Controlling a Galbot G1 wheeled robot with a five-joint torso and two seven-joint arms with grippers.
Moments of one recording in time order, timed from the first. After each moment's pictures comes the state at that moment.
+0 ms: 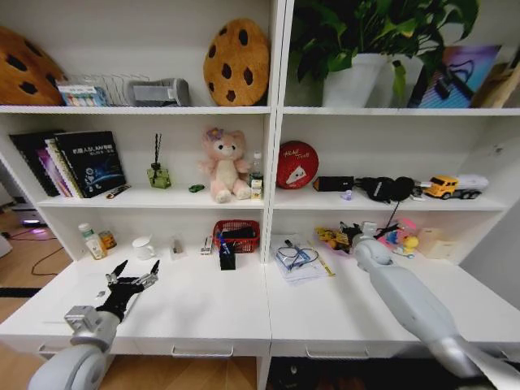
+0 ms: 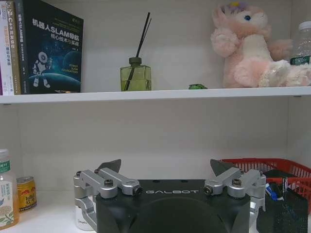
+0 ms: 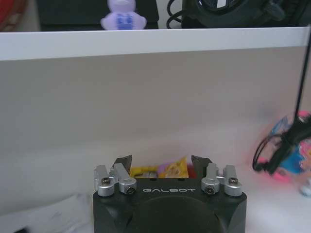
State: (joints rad) left arm 1.61 -1.15 -0.89 -2.20 -0.51 0.21 0.02; right arm -0.81 0.82 0.30 1.65 0.97 -0.41 0.55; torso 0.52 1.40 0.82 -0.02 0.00
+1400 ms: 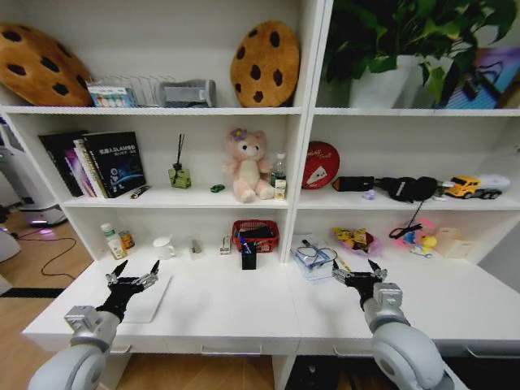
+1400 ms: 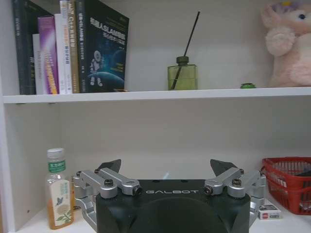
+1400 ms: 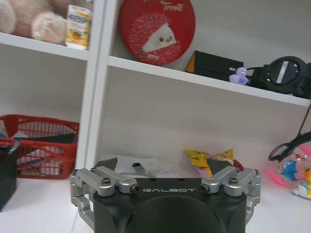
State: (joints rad) left arm 1.61 -1.15 -0.89 -2.20 -0.51 0.21 0.01; right arm -1.49 0.95 0.55 2.36 0.53 -0.56 0.60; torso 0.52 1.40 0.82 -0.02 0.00
